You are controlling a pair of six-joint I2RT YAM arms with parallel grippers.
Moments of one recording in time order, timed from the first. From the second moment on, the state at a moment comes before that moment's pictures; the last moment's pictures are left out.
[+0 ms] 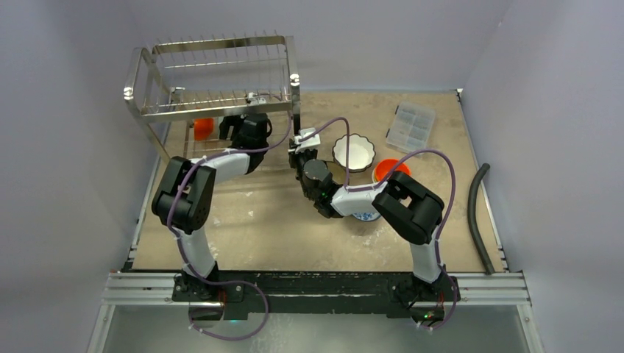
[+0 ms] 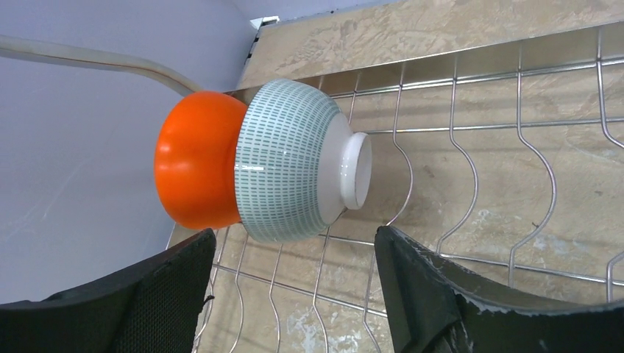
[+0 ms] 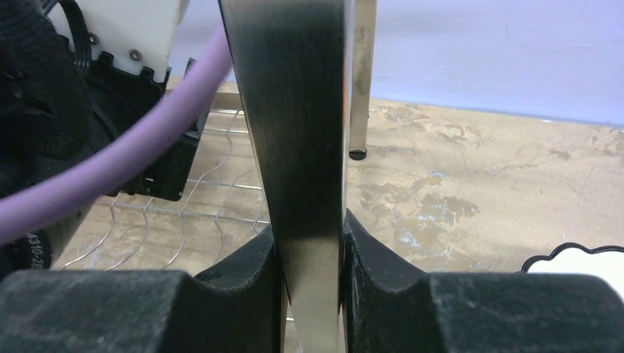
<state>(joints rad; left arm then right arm) -0.36 1.85 1.09 0.40 -0.88 0.27 0.95 1.97 1.05 1.02 0.63 0.02</state>
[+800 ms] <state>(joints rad) -0.30 1.97 1.21 0.38 -0.89 0.13 0.95 1.97 1.05 1.02 0.63 0.02</state>
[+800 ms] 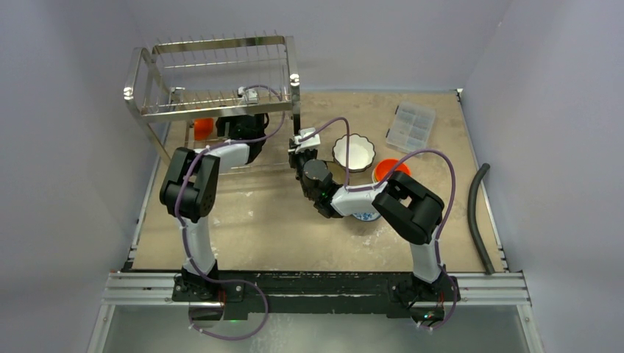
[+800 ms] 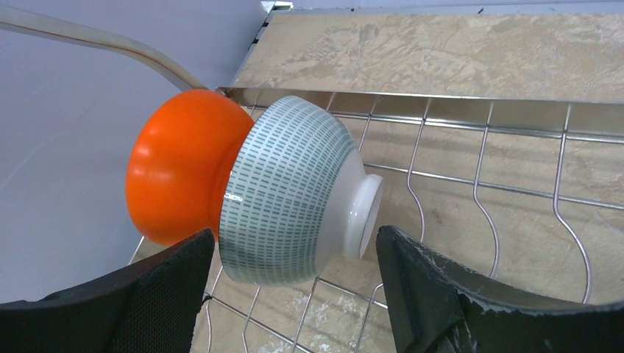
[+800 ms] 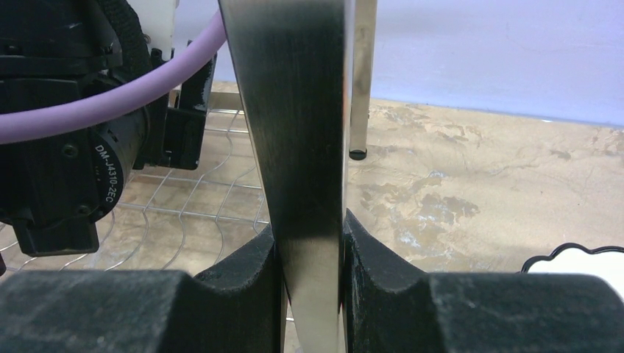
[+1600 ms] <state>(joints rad) -0.27 1.99 1.31 0.21 -0.87 0.07 0.95 1.97 1.05 1.02 0.63 0.02</state>
